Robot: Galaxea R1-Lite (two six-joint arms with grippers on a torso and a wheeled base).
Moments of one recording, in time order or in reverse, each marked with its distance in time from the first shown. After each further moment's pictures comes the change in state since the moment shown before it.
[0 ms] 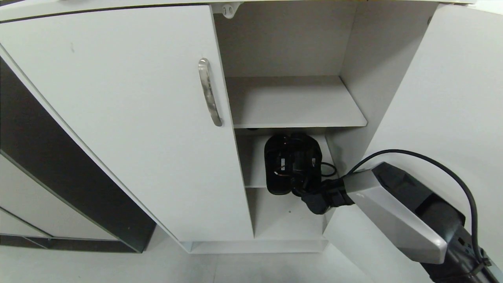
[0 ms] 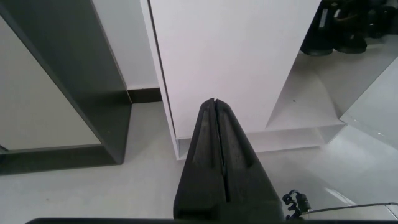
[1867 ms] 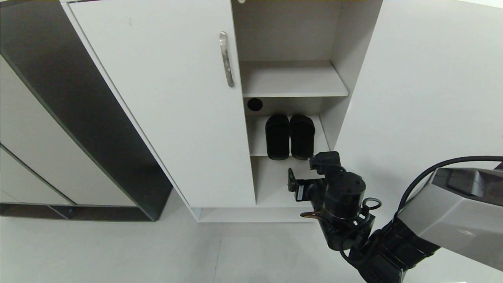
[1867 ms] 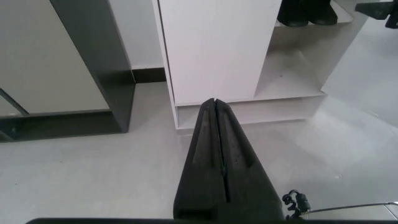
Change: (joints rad) left arm 0.000 0.000 0.000 0.000 0.000 0.000; right arm 0.153 -0.426 0.950 -0.618 -0.007 0.003
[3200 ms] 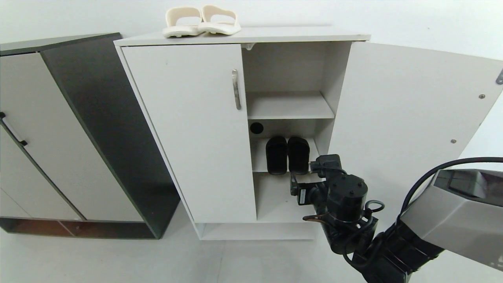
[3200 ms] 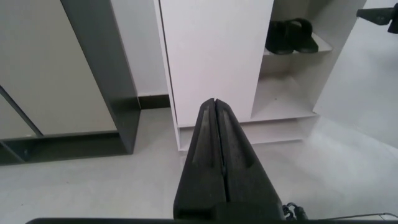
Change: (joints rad) left arm 0.000 0.000 0.000 0.000 0.000 0.001; right arm 0.000 -0.007 0.034 0.006 -0.001 -0.022
